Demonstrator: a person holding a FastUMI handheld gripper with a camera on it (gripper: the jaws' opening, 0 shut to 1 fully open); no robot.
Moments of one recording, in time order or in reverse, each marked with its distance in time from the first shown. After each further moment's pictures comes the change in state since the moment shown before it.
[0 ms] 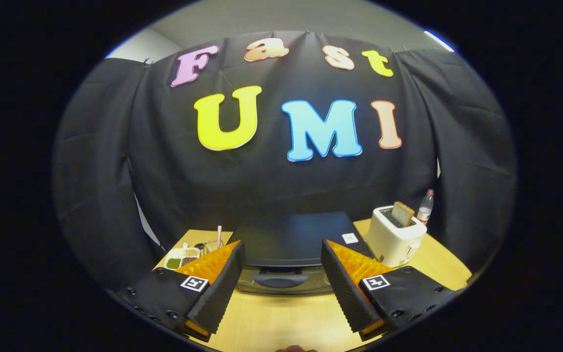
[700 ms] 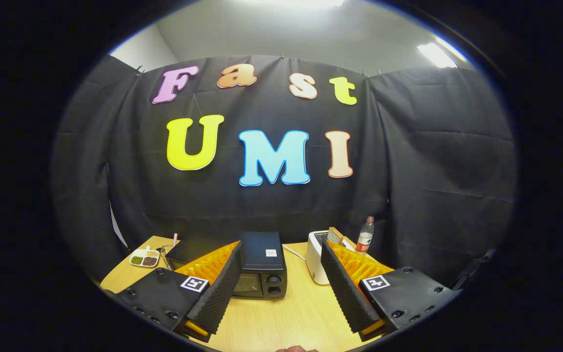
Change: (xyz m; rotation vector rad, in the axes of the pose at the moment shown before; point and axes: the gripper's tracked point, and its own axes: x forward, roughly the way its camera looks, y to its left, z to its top) arm -0.073 -0.120 0.019 -0.041 -0.090 -0.155
